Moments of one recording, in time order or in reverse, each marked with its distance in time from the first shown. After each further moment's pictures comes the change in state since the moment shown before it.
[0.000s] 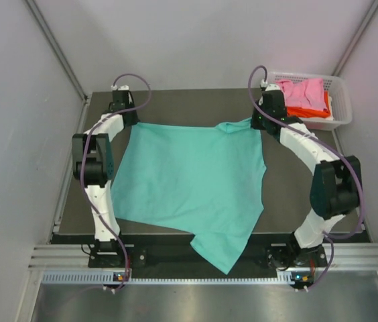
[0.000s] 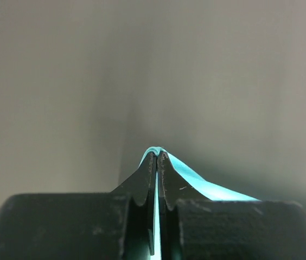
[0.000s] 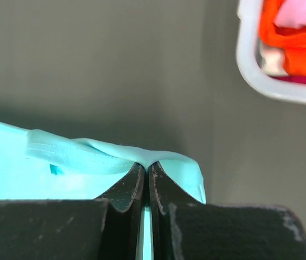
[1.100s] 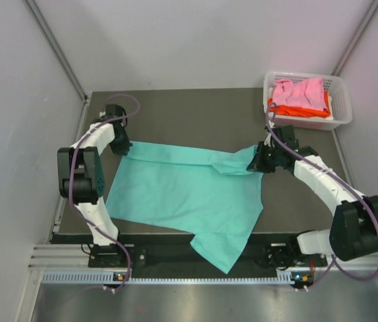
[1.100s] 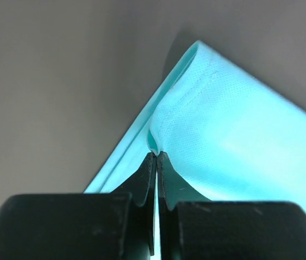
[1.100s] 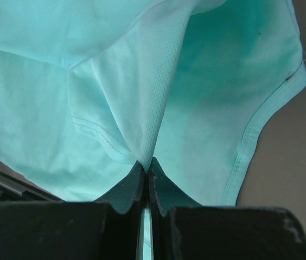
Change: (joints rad) left arm 0.038 -0.229 -0.239 -0.430 -0.058 -0.168; right arm -0.005 -0.305 -0.376 -0.261 -0.364 0.211
